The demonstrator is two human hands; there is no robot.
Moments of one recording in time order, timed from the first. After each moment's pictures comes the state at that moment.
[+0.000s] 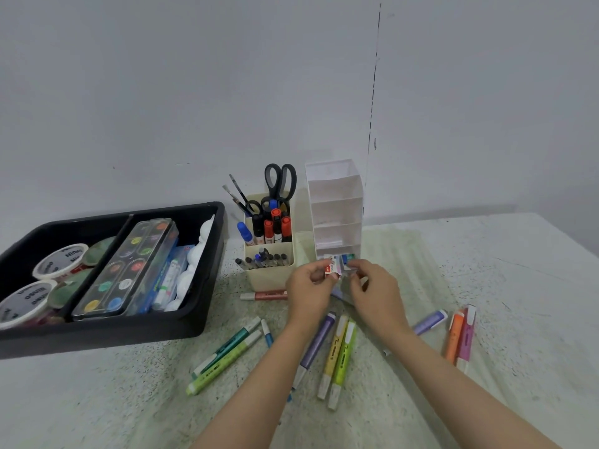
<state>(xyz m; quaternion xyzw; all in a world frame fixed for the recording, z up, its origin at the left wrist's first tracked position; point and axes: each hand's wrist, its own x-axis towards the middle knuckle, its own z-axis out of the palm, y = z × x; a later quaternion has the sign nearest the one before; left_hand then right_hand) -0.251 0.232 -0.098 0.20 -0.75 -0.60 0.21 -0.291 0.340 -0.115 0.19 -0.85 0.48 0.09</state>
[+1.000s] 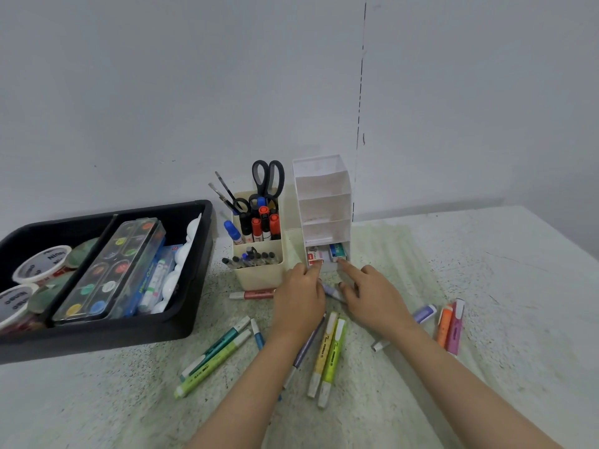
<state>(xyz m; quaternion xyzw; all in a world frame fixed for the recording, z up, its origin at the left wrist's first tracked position) -0.245 0.225 -0.113 0.08 -0.96 -0.18 0.21 -0.294 0.357 -0.109 0.25 -0.93 0.26 -0.01</state>
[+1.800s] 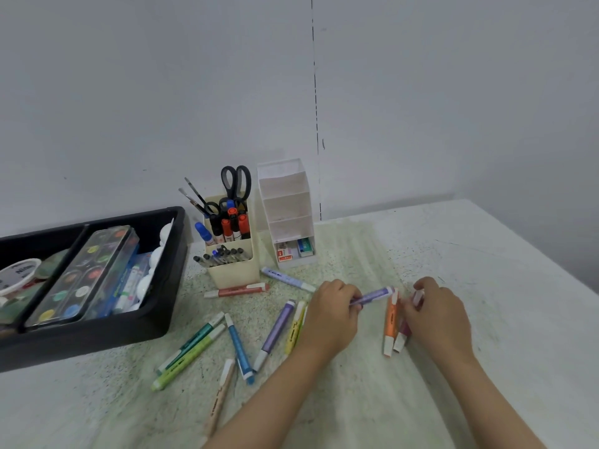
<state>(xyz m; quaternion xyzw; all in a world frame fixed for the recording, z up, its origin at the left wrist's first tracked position) -0.225 0.317 -0.113 -0.06 -0.95 -0.28 0.14 -0.252 0.483 -0.106 -0.03 -0.95 0.29 0.09</state>
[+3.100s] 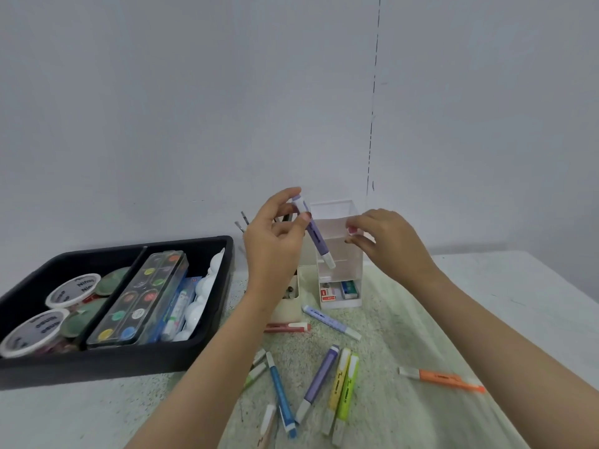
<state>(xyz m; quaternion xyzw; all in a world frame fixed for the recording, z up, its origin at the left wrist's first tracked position) -0.221 0.201 0.048 0.04 -0.71 -0.57 0.41 -0.339 0.349 0.019 0.43 -0.82 0.24 0.31</state>
